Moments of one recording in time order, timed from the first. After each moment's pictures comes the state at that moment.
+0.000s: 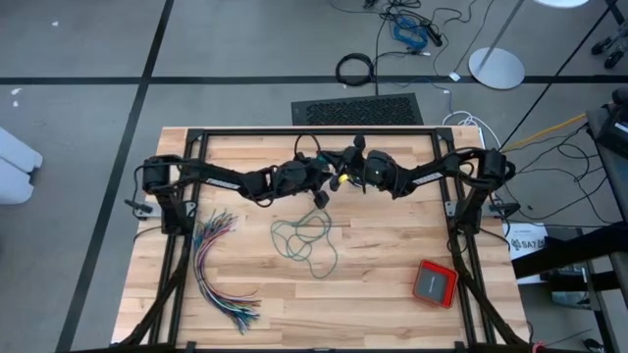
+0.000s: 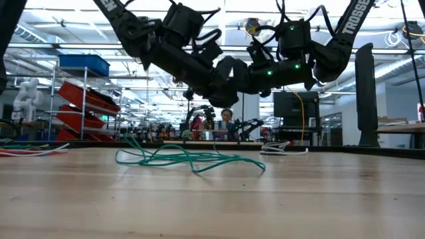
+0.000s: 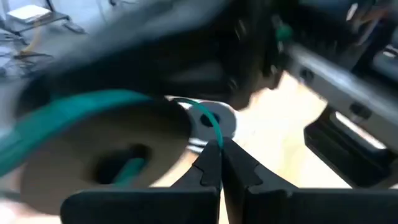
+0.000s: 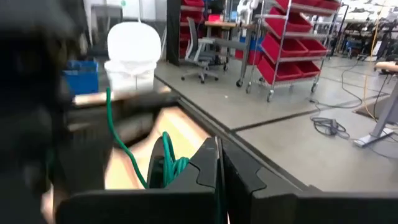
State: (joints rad) left arm 0.19 1.79 0.96 0.46 -0.23 -0.14; right arm -0.32 1.76 0.70 1.05 0.21 -0.02
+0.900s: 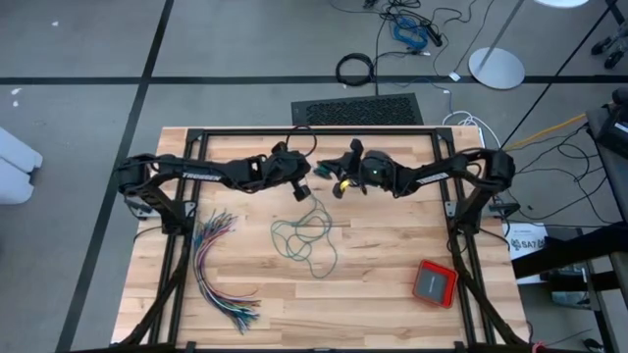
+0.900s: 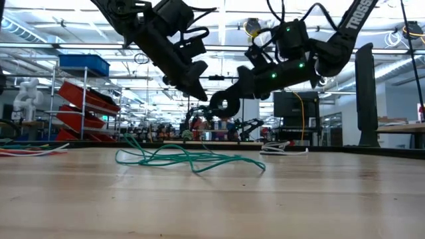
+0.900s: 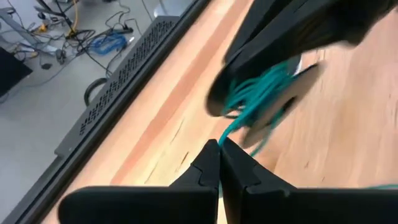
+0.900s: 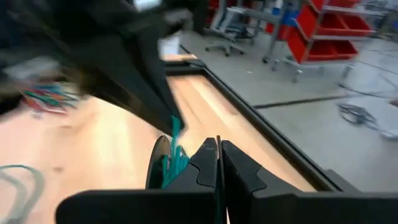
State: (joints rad) left arm 0.25 1.59 0.96 0.00 -0.32 0.03; right arm -0.32 1.71 0.69 0.85 0.10 -0.07
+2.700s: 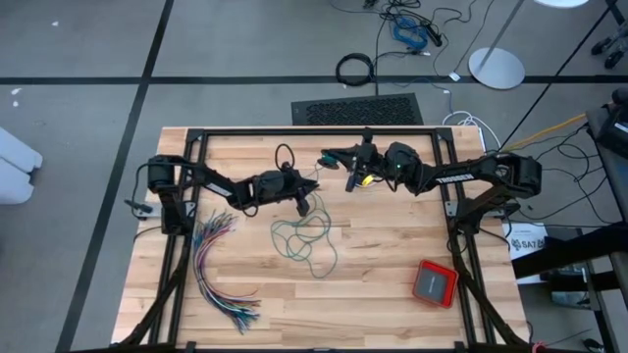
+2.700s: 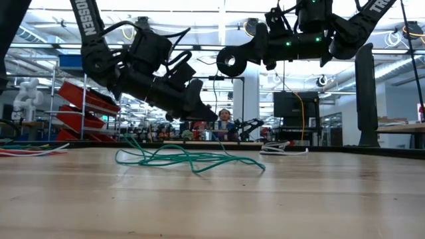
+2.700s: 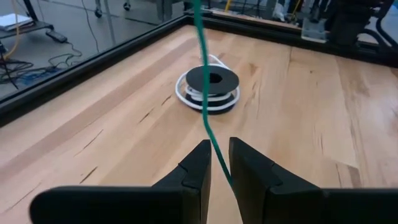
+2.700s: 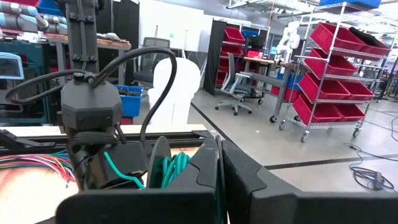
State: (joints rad) left arm 0.22 1.83 0.63 0.90 -0.12 -0.13; right arm -0.33 1.47 0.64 0.93 0.00 -0.10
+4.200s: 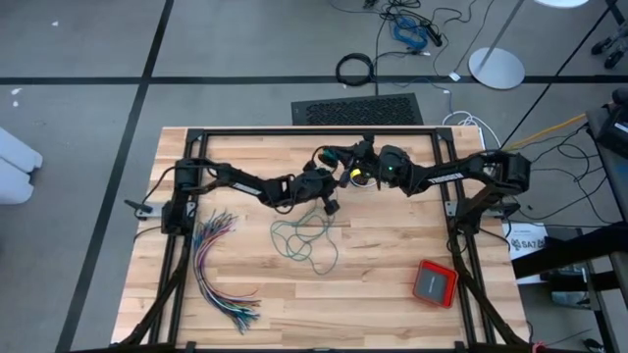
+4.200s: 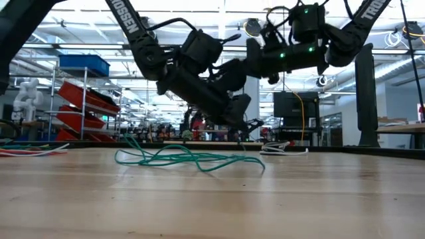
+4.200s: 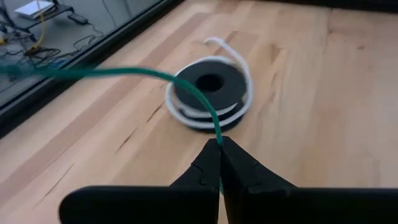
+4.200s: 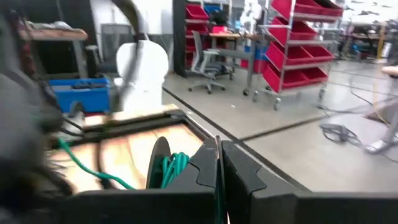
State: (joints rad) left arm 0.17 2.03 1.07 0.50 -0.28 -0.07; right arm -0.33 1.56 0.64 0.95 0.16 0.01
